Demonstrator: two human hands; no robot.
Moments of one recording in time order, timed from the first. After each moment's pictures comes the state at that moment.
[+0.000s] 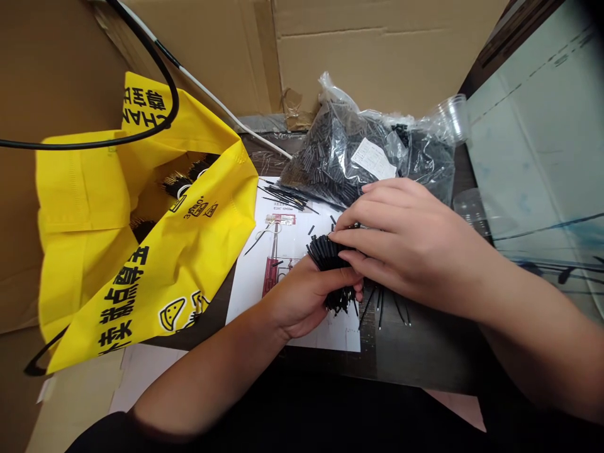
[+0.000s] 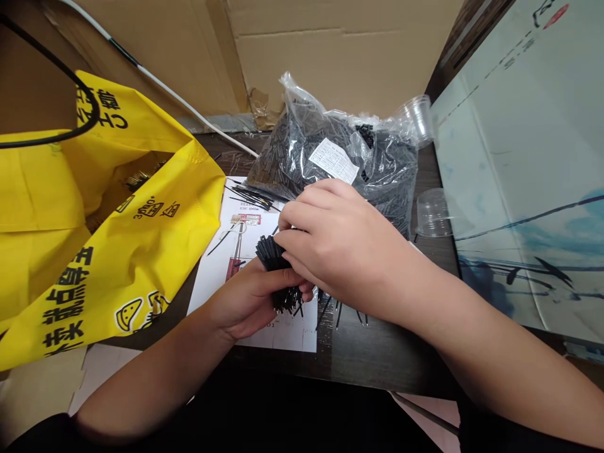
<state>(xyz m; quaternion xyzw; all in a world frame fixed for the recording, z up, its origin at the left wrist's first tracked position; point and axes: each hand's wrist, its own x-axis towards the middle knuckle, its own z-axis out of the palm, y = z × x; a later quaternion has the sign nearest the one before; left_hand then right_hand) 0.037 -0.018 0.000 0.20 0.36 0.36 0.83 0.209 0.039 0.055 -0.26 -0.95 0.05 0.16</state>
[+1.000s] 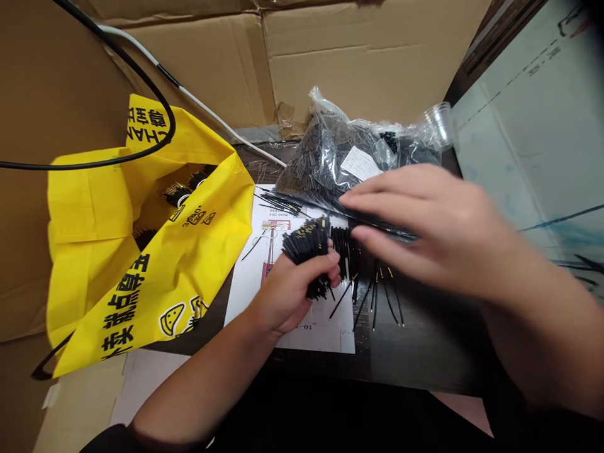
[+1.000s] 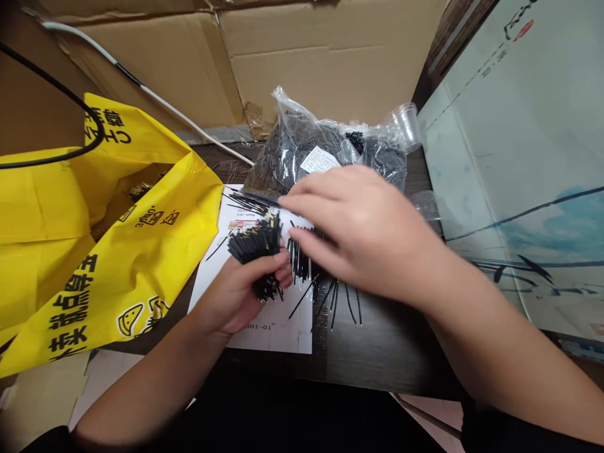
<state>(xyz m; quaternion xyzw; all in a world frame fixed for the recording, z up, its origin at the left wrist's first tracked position) 0.033 -0.014 0.003 0.23 0.40 0.45 0.77 0.236 0.044 0.064 -0.30 -0.92 0.04 0.25</state>
